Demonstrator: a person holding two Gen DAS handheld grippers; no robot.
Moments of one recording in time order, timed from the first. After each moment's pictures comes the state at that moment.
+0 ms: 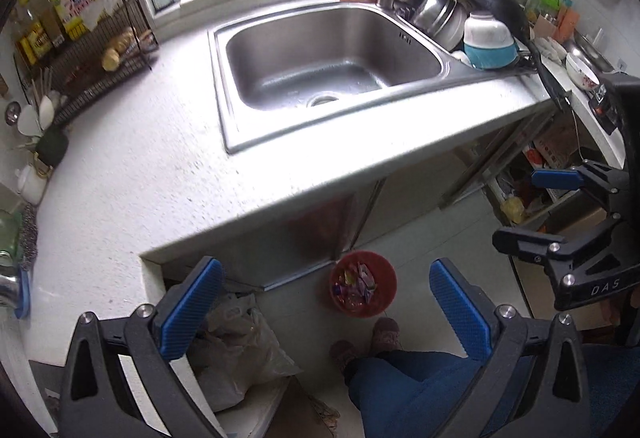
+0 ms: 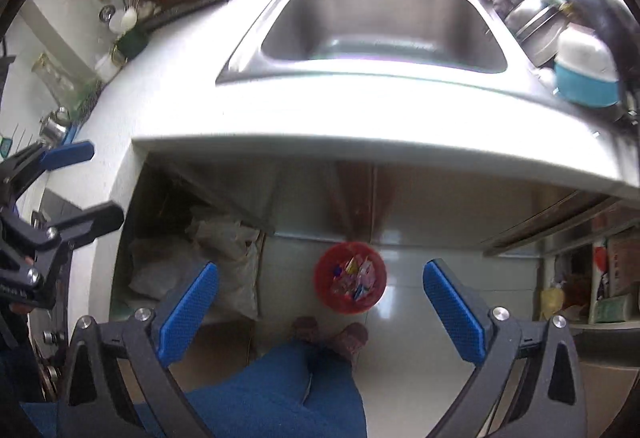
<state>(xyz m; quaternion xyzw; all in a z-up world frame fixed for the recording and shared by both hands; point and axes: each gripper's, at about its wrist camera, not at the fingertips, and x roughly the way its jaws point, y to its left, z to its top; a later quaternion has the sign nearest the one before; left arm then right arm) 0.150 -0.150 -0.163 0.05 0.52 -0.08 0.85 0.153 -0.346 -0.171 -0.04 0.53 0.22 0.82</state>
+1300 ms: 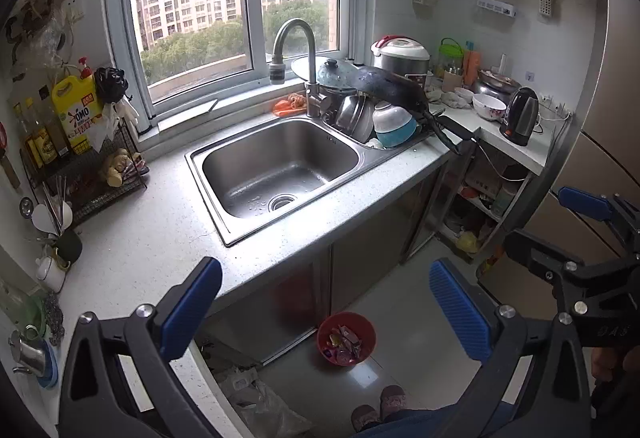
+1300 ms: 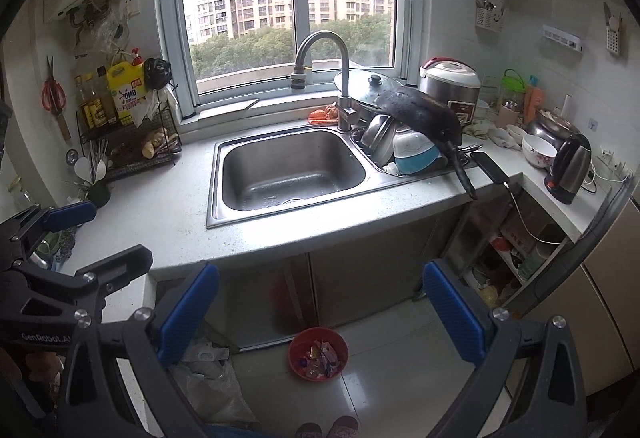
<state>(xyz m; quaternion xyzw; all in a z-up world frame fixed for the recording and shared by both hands) 0.036 -0.133 -0.029 0.08 0.35 -0.21 0.91 -0.001 -0.320 -0.042 0.02 0.32 -0.01 0.95</state>
